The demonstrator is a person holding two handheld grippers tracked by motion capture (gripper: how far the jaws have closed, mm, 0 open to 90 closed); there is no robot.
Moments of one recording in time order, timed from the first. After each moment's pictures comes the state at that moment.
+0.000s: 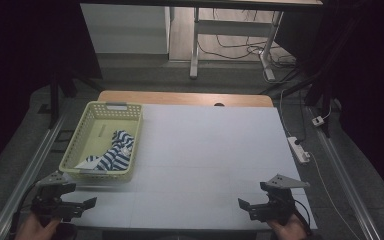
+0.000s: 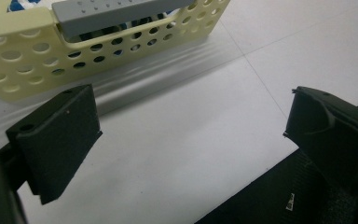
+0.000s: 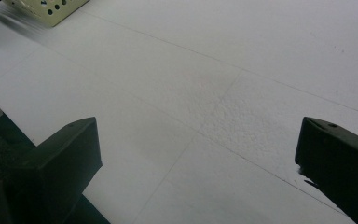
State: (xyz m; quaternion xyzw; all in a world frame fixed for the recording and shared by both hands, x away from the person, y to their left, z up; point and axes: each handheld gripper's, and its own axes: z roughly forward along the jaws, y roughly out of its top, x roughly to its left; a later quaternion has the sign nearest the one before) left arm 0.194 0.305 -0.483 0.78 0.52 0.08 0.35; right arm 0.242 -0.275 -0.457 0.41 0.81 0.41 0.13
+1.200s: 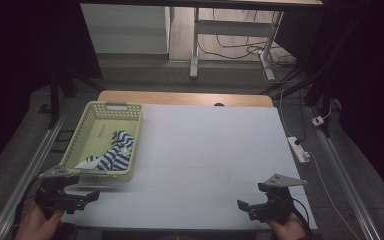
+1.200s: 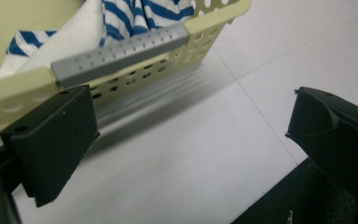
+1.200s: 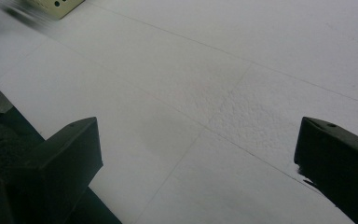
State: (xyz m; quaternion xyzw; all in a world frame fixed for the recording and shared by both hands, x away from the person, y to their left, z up) left arm 0.211 0.300 -0.471 0.78 0.50 0.09 0.36; right arm 0.245 -0.273 -0.459 0.41 0.81 0.40 0.10
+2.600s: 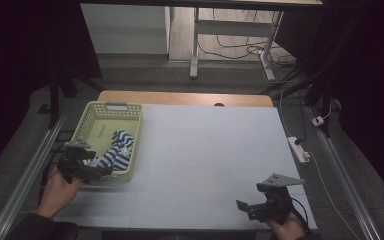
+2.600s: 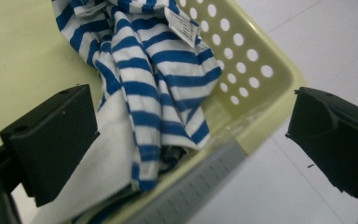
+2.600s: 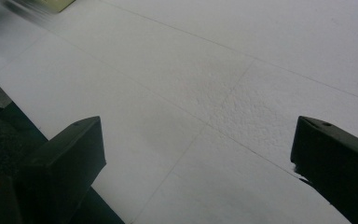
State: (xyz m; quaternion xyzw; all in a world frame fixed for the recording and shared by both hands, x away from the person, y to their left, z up) left arm 0.298 0.288 -0.471 0.81 0.46 0.08 0.35; right arm 0.246 -0.271 -0.460 0.41 0.82 0.39 0.10
